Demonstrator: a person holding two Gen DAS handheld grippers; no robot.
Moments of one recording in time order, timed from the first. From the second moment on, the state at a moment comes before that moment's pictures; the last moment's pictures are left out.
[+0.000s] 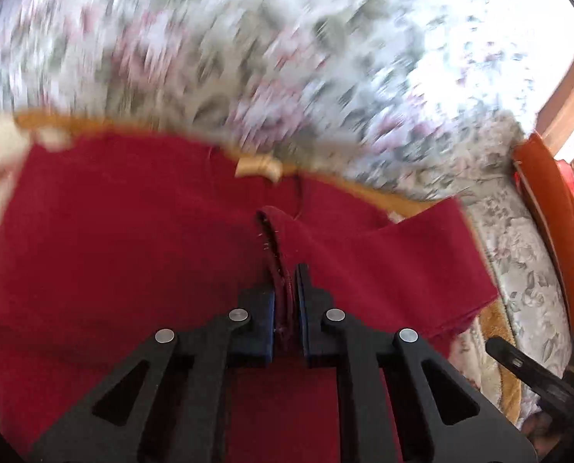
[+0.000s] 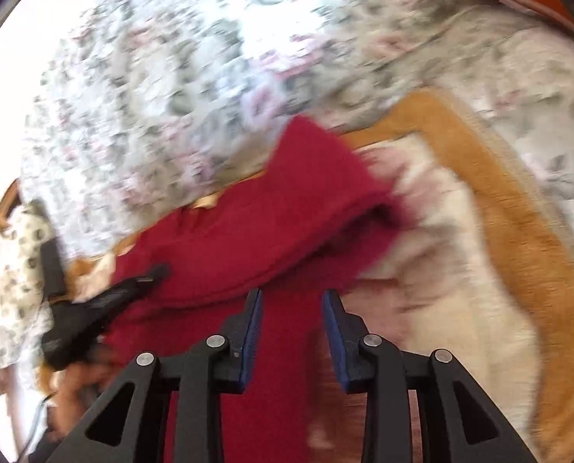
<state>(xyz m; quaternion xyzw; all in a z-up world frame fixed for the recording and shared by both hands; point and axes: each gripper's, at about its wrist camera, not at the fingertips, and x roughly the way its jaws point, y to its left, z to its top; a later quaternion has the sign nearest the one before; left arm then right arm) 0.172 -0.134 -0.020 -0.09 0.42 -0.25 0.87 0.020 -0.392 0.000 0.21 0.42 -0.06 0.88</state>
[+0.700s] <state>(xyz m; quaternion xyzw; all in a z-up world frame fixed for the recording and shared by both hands) 0.257 -0.009 -0.011 -0.02 0.41 -0.10 0.91 0.028 -0.427 -0.017 0.23 0.42 -0.13 0.87</state>
